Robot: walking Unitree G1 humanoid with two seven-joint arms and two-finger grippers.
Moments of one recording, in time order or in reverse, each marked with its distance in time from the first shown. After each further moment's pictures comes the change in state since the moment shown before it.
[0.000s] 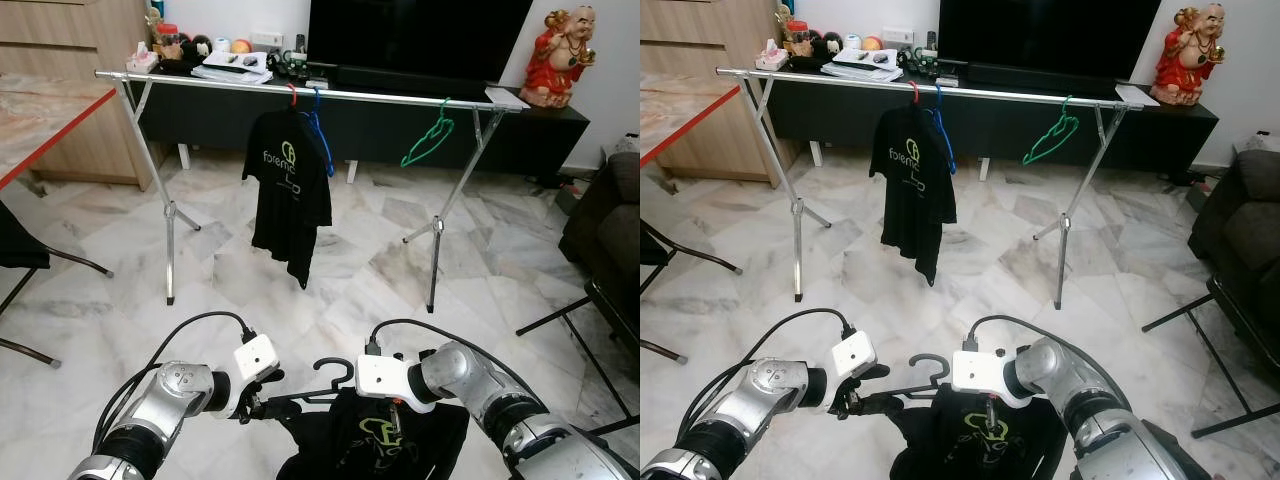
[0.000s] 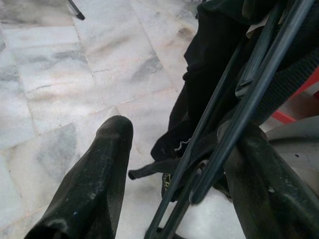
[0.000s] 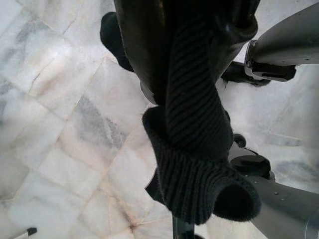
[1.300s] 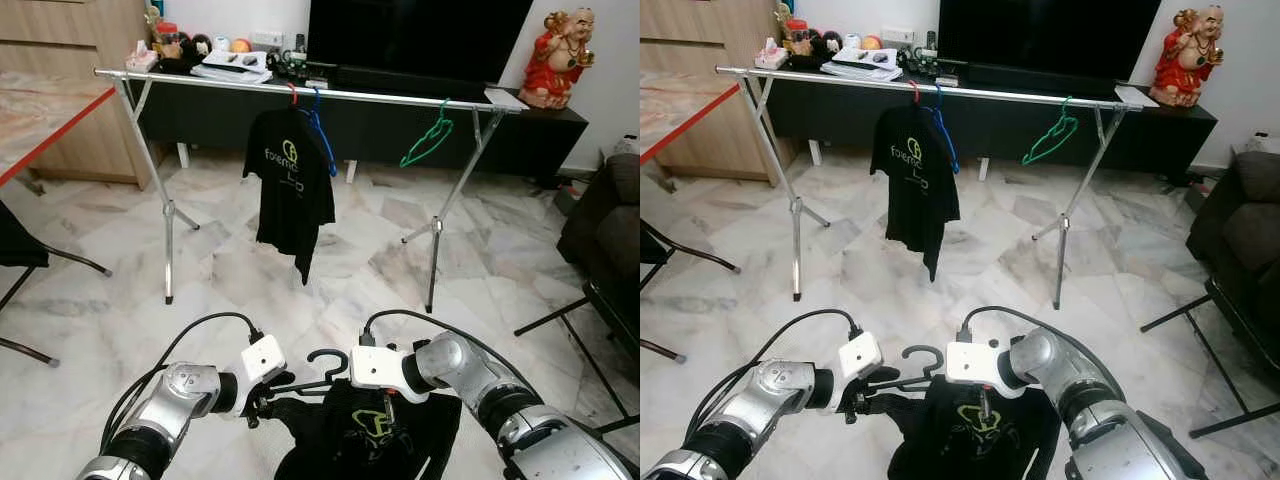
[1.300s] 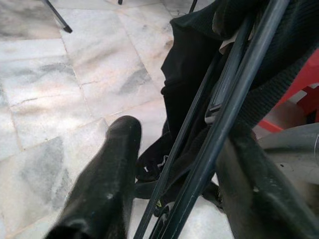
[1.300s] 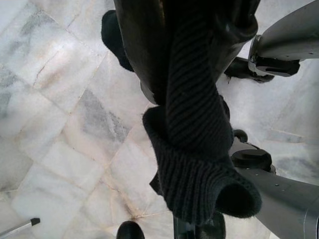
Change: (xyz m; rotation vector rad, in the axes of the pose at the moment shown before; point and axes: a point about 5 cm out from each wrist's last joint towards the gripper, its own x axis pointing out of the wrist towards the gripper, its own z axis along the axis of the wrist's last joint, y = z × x) left arm 0.005 -0.006 0.005 -0.002 -0.046 -0.046; right arm -0.001 -0.006 0.010 -0.015 -0.021 -0.001
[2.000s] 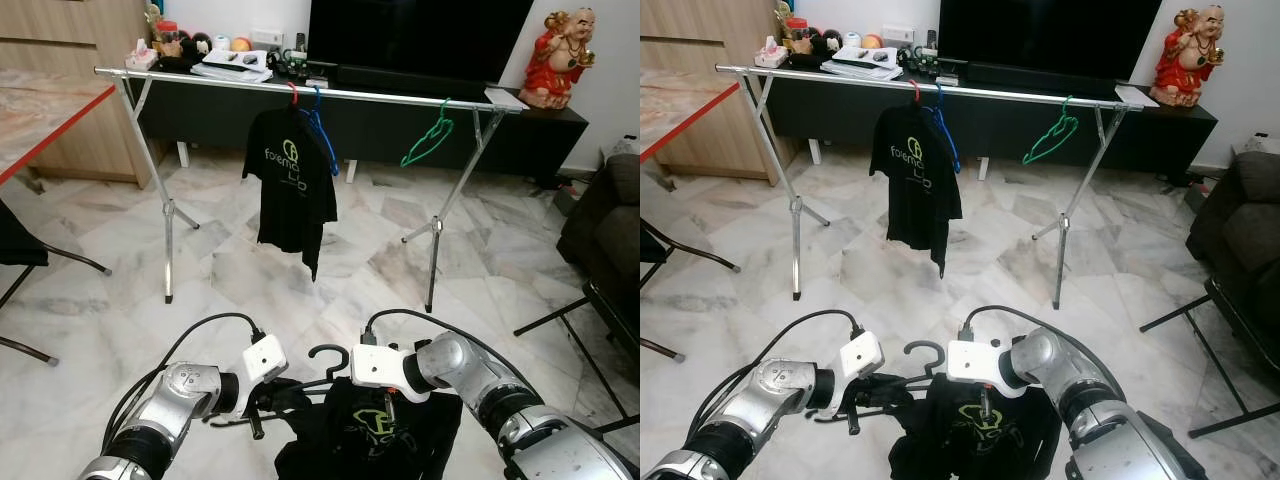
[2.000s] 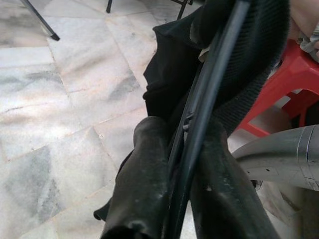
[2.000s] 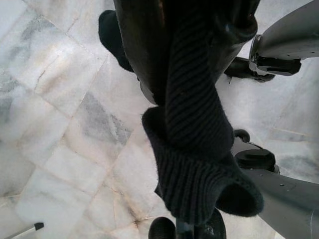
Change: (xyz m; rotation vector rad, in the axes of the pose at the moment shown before) left arm 0.001 -0.003 0.003 -0.007 -0.033 -0.045; right arm -0.001 -0.001 -0.002 0.018 0.002 -0.014
